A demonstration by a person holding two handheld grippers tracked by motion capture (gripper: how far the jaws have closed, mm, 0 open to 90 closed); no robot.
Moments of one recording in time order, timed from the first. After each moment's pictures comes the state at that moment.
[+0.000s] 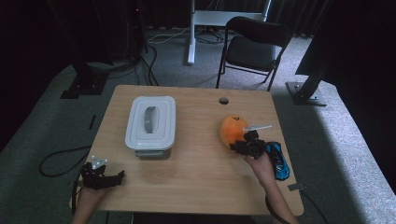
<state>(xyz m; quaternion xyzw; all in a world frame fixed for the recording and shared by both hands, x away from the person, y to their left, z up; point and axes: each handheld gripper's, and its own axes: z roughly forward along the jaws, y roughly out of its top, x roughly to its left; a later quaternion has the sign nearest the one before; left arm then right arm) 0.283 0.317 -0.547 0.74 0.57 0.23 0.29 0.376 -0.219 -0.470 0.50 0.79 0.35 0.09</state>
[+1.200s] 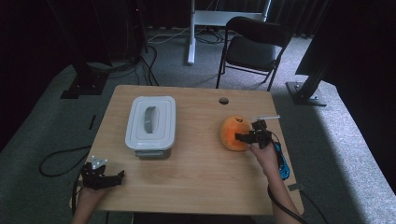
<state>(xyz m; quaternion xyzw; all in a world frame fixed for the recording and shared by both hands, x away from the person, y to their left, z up) 0.283 0.317 -0.547 0.74 0.57 0.23 0.29 0.416 -0.247 -0.474 0.56 0.75 0.35 0.10</state>
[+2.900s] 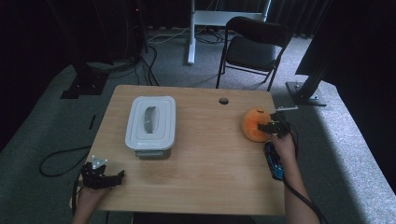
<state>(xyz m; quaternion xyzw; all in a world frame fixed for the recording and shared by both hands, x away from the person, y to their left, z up) 0.284 0.317 -0.547 0.74 0.57 0.23 0.29 0.451 -0.318 -0.465 0.57 0.74 0.31 0.17</state>
